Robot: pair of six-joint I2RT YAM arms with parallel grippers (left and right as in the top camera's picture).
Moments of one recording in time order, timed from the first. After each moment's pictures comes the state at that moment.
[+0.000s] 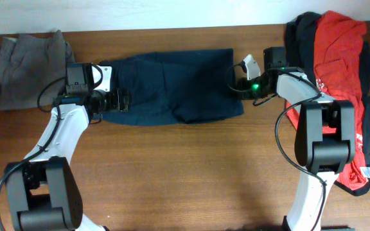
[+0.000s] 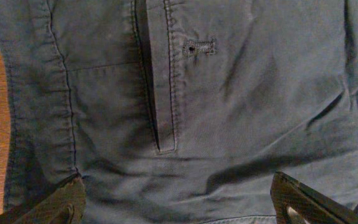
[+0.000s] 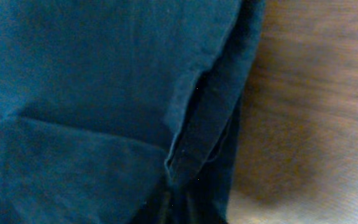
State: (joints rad) left arm 0.05 1.77 1.19 -0.42 0.26 0.06; right arm 0.01 2.19 1.50 -0.52 -0.59 -0.04
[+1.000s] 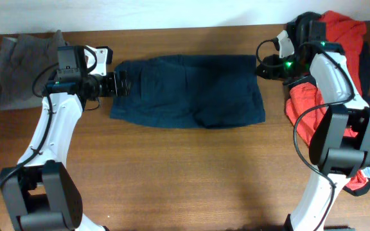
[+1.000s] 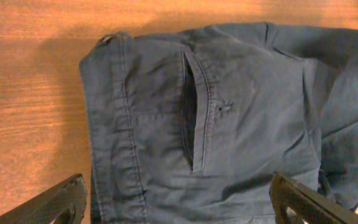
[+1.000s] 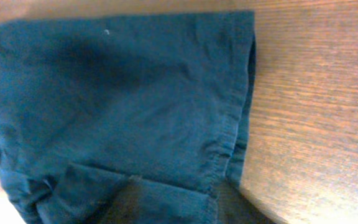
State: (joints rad) left arm 0.05 1.77 1.37 -0.55 0.39 0.02; right arm -0.15 2.16 1.82 -0.88 -0.57 -0.10
